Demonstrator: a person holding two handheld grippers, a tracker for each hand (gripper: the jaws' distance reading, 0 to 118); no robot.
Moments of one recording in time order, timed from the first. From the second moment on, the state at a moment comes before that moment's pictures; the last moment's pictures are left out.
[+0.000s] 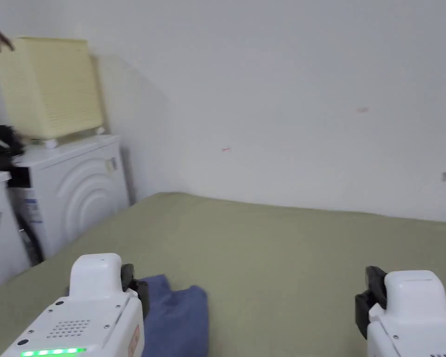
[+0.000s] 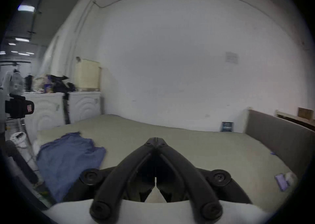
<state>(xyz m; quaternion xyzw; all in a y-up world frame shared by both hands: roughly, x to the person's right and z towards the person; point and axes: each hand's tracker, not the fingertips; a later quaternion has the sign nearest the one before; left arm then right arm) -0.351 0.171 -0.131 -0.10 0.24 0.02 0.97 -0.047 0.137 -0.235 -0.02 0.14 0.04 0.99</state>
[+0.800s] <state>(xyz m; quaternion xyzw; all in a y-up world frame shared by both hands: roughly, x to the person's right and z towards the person) -0.478 0.051 -0.252 -0.31 0.22 0.10 0.92 -0.155 0.074 -0.270 -0.08 0.26 0.06 0.96</state>
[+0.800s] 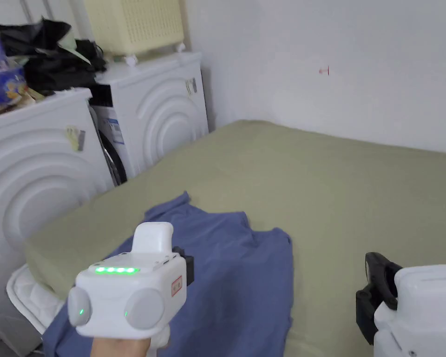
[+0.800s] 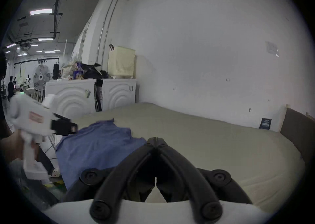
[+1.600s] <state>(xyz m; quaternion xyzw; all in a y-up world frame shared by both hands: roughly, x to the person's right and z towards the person) -0.475 -0.053 -0.377 -0.51 0.17 0.01 0.84 -0.068 -0.001 -0.251 -0.23 0.20 0.06 0.95</state>
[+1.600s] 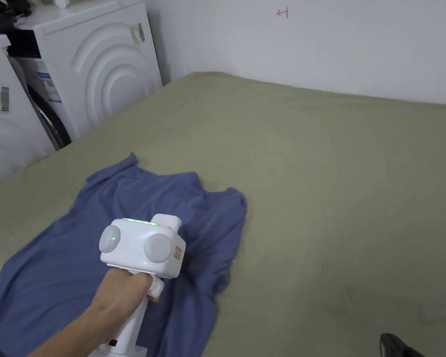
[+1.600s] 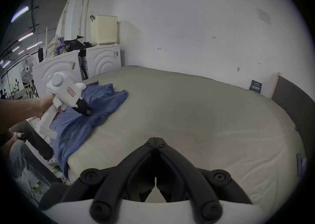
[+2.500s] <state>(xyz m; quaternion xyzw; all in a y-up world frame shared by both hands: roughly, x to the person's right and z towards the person) -0.006 0.106 -0.460 -0.38 -0.24 -0.04 0.89 0.154 0.036 -0.156 -0.22 -0.06 0.00 0.97</state>
